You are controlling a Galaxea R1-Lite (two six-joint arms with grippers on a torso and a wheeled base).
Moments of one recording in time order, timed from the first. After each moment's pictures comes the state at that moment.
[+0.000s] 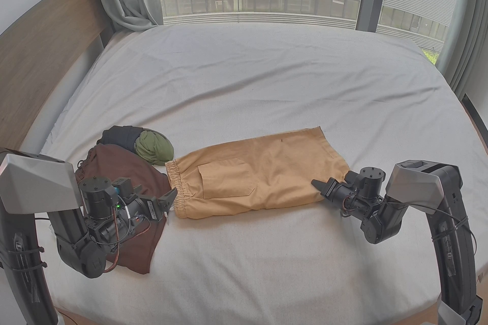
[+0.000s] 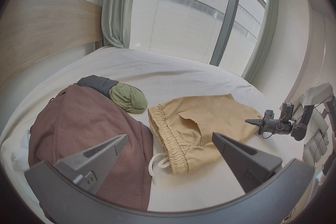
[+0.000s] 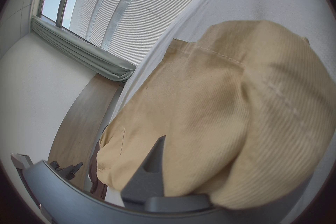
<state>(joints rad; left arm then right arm) -0.22 2.23 -0.40 -1.55 -0.04 -0.15 0.22 2.68 -1.08 -1.37 0.34 0.77</state>
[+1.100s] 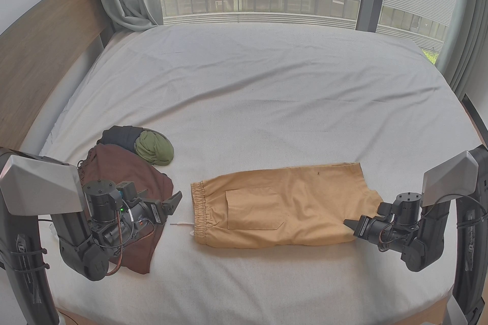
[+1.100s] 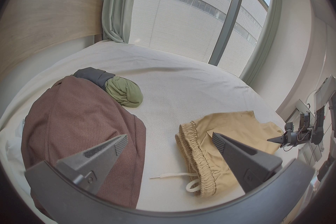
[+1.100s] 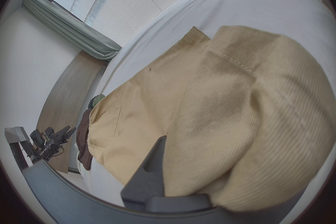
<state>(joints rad) -0.24 2.24 -0.39 -1.55 -0.05 -0.20 0.15 2.45 -0.38 -1.54 0.33 0.55</state>
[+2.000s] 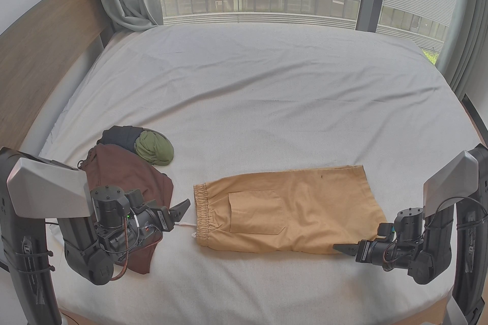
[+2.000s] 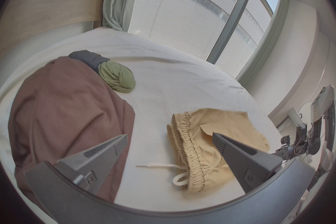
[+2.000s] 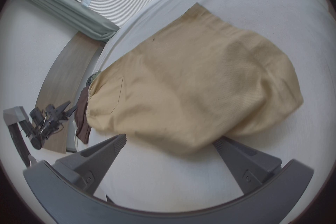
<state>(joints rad) -0.28 2.27 -0.39 -1.55 -0.08 -0.30 0.18 2.43 -0.19 -1.54 0.35 0.46</state>
